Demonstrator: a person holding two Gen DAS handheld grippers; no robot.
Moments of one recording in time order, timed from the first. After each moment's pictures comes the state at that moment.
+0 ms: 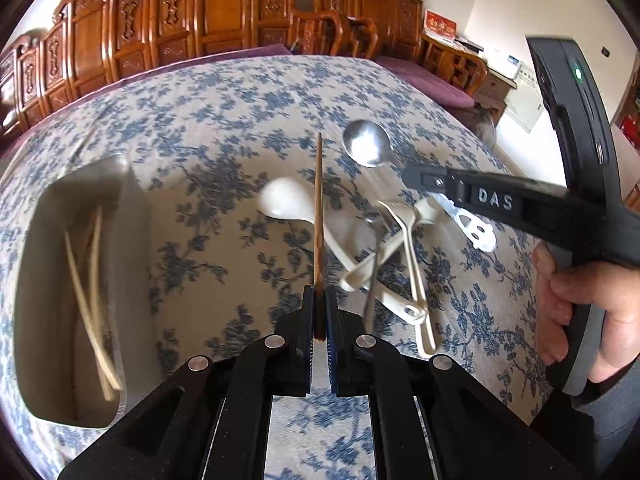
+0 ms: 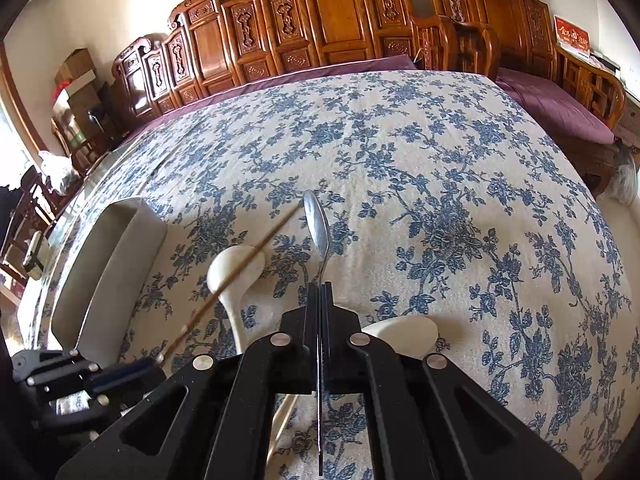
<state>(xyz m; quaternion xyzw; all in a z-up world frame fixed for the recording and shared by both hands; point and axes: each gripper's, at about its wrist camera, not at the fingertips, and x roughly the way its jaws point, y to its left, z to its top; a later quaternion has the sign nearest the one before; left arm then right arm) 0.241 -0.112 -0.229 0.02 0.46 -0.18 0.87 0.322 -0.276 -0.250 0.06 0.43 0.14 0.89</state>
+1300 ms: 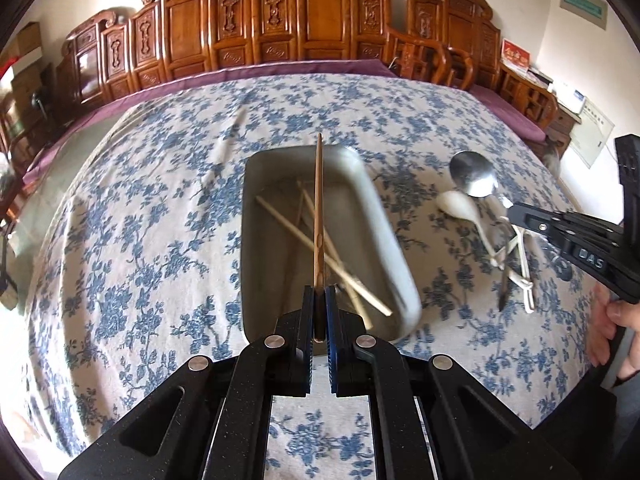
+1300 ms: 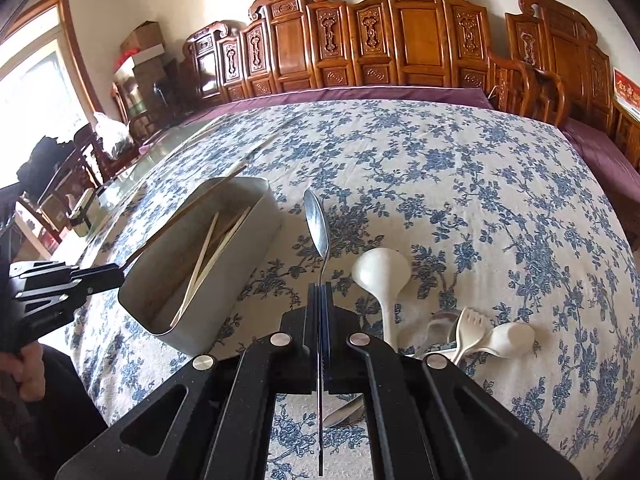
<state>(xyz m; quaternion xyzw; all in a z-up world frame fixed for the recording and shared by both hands) 0.210 0.042 -0.188 0.01 0.46 -0.05 0.89 0.274 -0.185 -0.218 0.00 0.40 0.24 0.89</state>
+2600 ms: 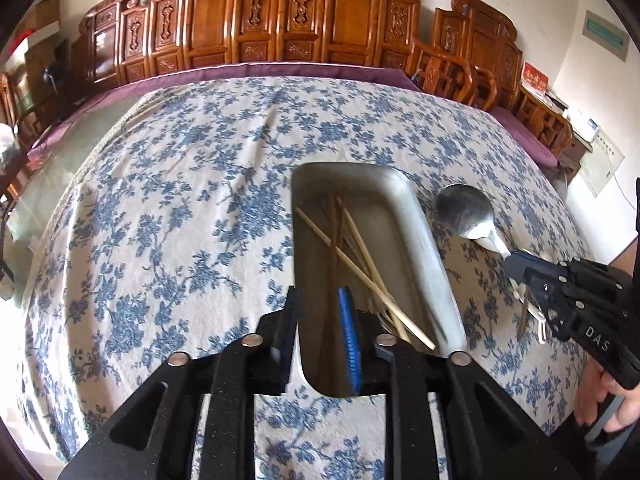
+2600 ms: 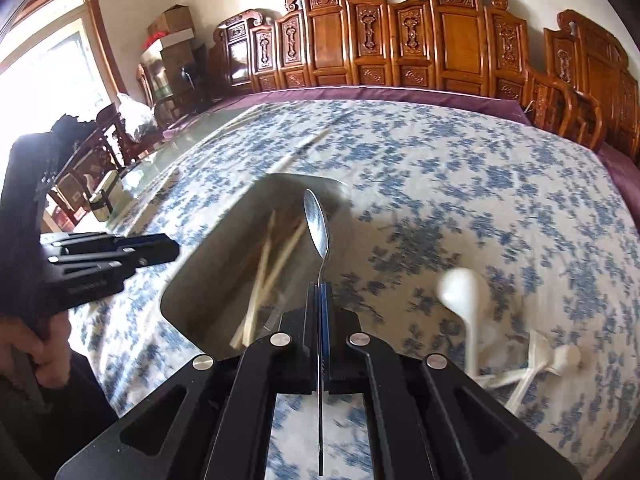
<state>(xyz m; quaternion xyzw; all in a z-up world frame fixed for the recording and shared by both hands) 0.235 0.084 -0.187 -0.04 0.45 -0.03 0.89 0.270 -0.111 -0.208 -0.01 0.40 0.28 0.87</state>
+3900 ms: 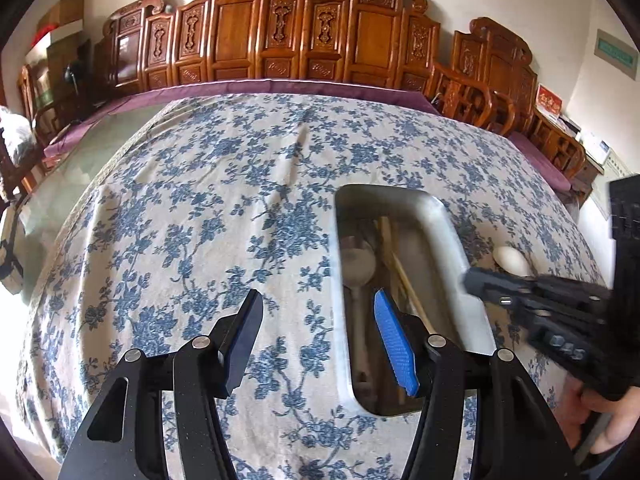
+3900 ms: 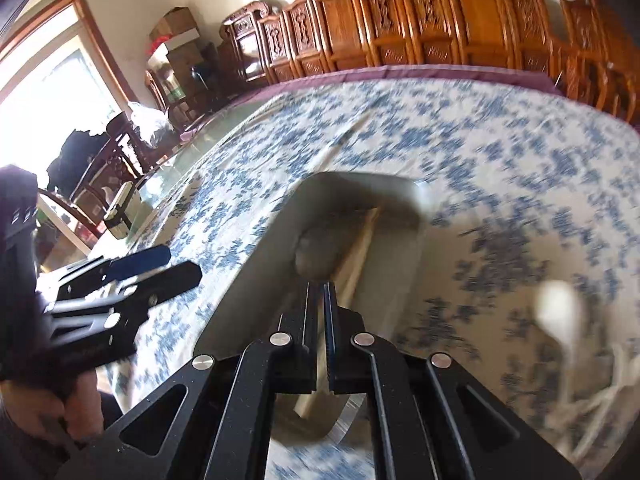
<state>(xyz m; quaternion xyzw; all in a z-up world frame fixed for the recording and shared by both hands) 0.234 0.106 -0.187 -0.04 0.42 -0.01 0.91 0.294 -0.060 -0.220 0.02 0.42 0.30 0.85</state>
